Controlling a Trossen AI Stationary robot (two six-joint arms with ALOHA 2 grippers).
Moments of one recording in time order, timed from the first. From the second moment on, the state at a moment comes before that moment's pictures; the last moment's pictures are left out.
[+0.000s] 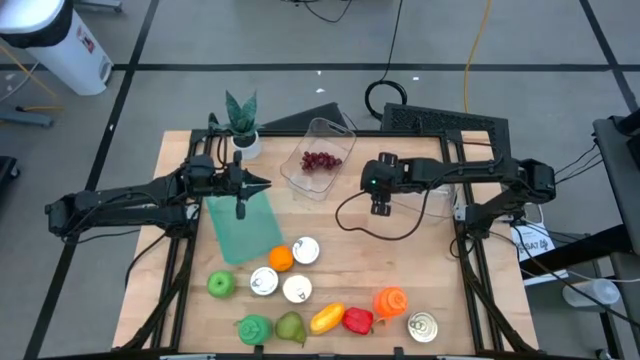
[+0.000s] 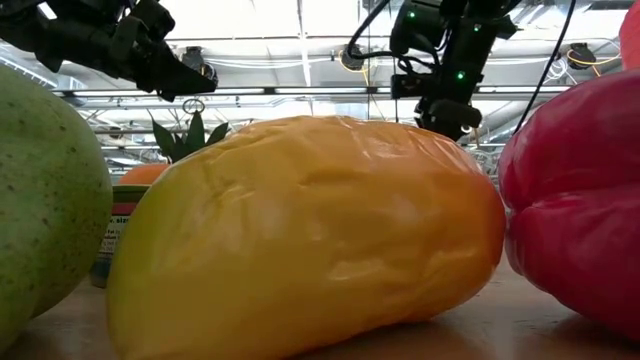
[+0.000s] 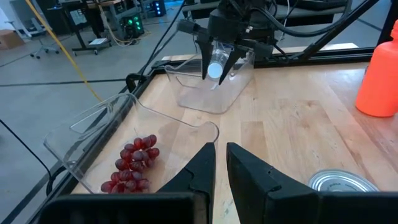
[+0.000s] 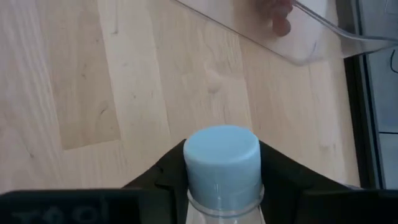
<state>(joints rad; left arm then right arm) 0.34 0.72 0.42 0.07 0.18 0.18 -0.20 1.46 1.02 -0.67 0.26 -0.14</state>
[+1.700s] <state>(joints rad) 0.34 0.72 0.42 0.08 0.18 0.15 -0.23 0.94 0.47 0.48 0.23 0.04</state>
